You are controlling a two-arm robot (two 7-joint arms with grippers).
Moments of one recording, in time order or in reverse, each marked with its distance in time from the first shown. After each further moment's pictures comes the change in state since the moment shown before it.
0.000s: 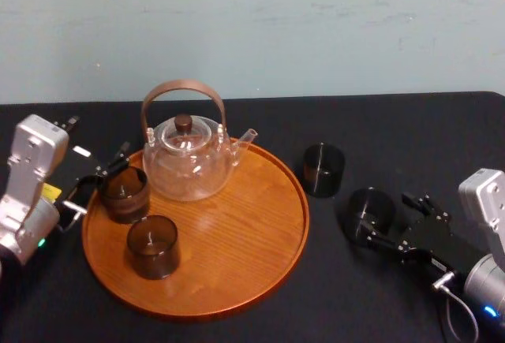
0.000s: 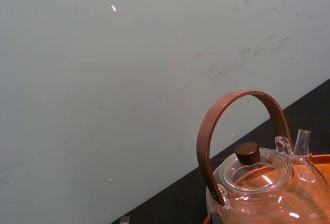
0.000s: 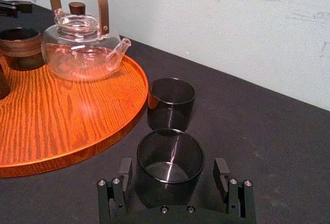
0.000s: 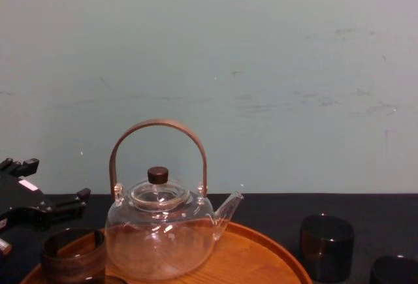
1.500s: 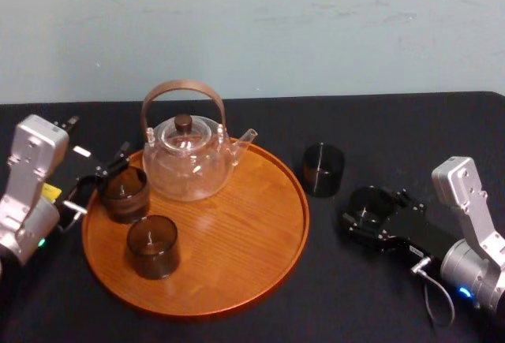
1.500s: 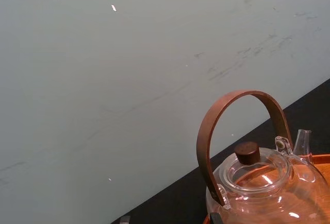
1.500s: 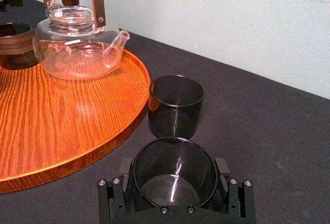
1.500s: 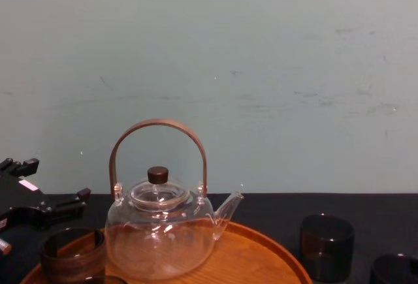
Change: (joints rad) left arm 0.000 0.000 0.000 0.000 0.000 0.000 0.000; right arm 0.128 -0.131 0.014 0.175 -0.073 0.018 0.128
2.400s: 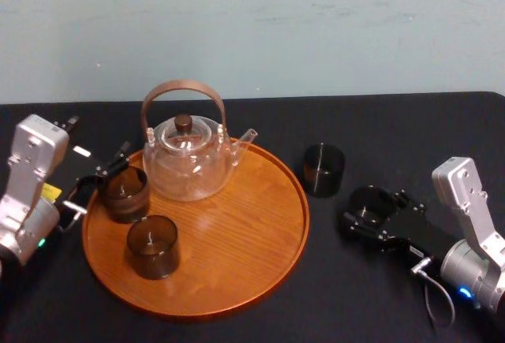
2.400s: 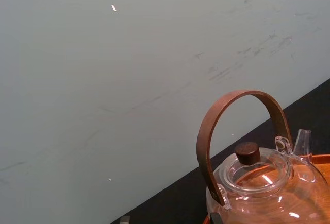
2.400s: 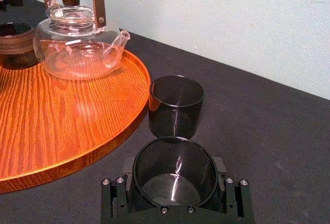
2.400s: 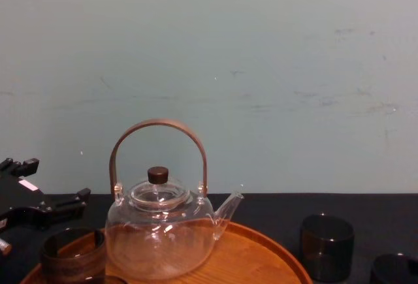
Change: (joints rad) left arm 0.000 0.000 0.000 0.000 0.000 0.000 0.000; right arm -0.002 0.003 -0.003 -0.003 0.001 -0.001 -0.004
